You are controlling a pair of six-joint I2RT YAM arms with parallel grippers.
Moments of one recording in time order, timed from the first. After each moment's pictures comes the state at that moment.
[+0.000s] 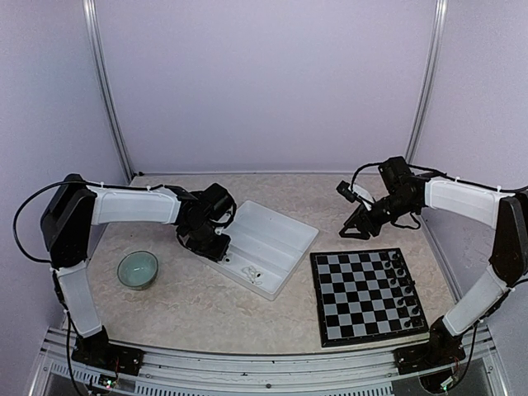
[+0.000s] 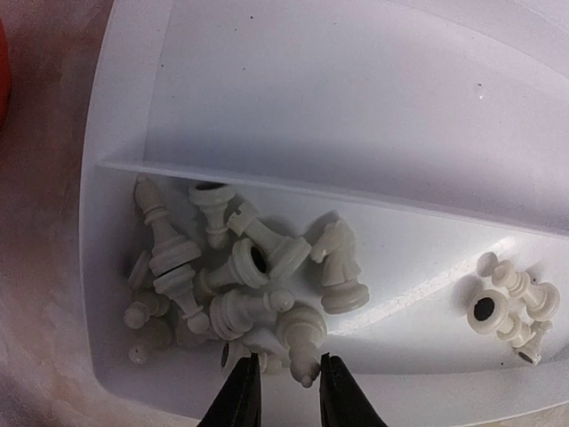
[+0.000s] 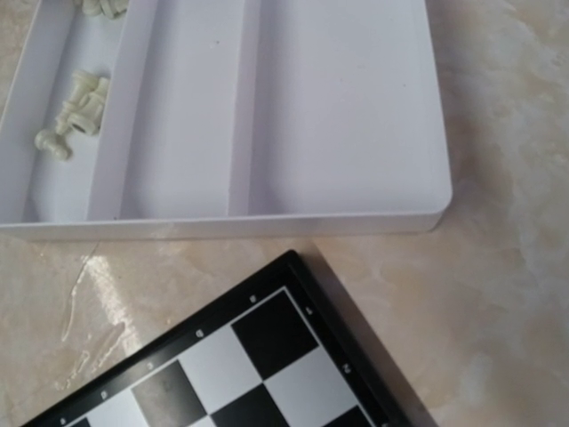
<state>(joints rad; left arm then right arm) -0.72 1.88 1.29 -0.68 -0.08 -0.30 0.30 1.55 1.11 -0.60 -0.61 -0.50</state>
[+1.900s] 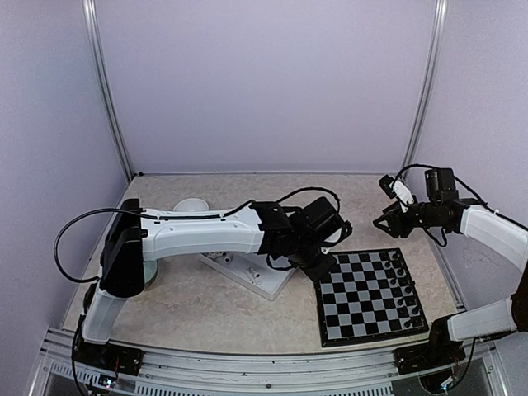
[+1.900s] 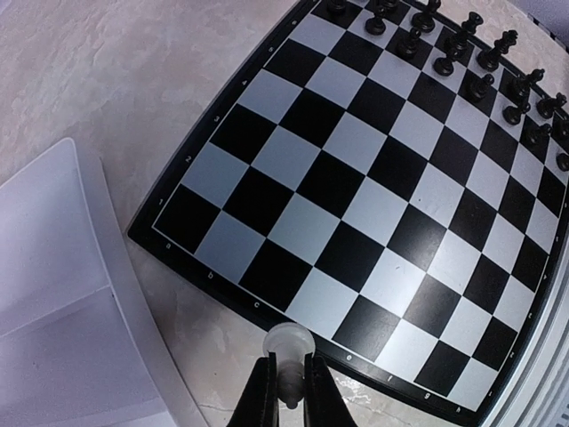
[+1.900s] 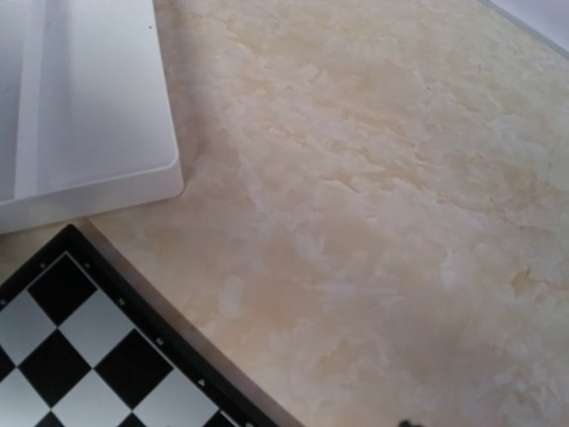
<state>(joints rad) -1.20 2.23 1.97 -0.69 -0.11 -0.16 0.08 1.21 0.82 -0.34 -0.48 -0.50</state>
